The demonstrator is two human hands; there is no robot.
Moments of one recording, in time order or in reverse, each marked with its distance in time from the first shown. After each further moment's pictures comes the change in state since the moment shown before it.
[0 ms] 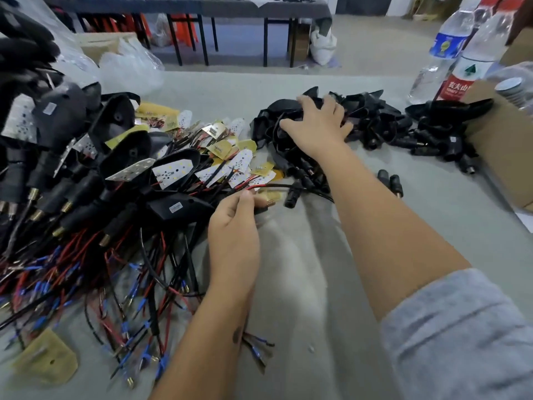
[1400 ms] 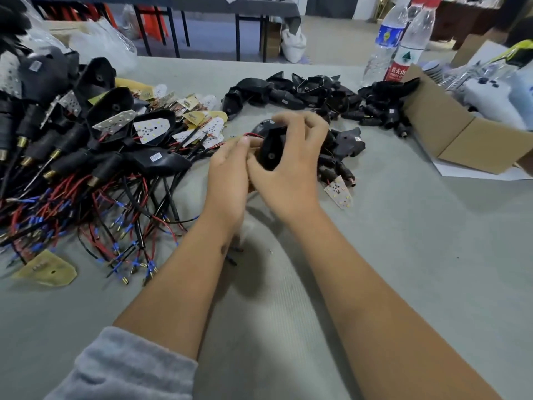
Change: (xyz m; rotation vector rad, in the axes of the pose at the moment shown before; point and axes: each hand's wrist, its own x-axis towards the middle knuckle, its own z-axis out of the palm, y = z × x) left_hand -0.033 0.020 0.012 -0.268 -0.323 0.036; right_hand -0.209 0.002 -0.006 0.555 0.517 -0.317
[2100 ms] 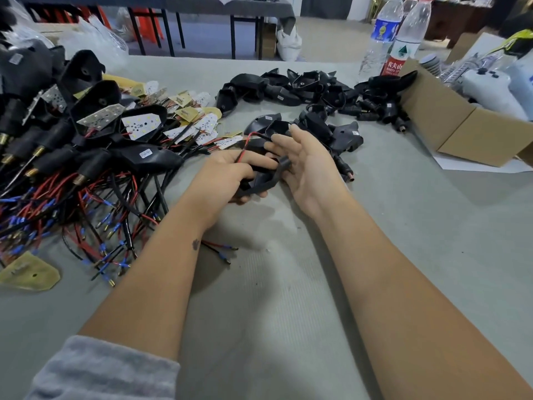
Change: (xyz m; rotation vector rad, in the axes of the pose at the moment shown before) left_hand 0.008 -0.002 -0.021 0.314 -0.348 -0.115; right_hand 0.018 0.029 -0.024 0.741 -0.298 0.888
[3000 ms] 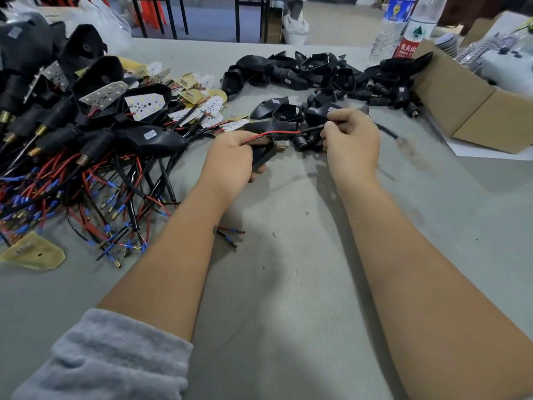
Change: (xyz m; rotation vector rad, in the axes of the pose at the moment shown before) left_hand 0.006 -0.006 0.008 0.154 0.219 -0.010; right_hand 0.009 -0.005 -0.028 -0.540 0.507 -0.411
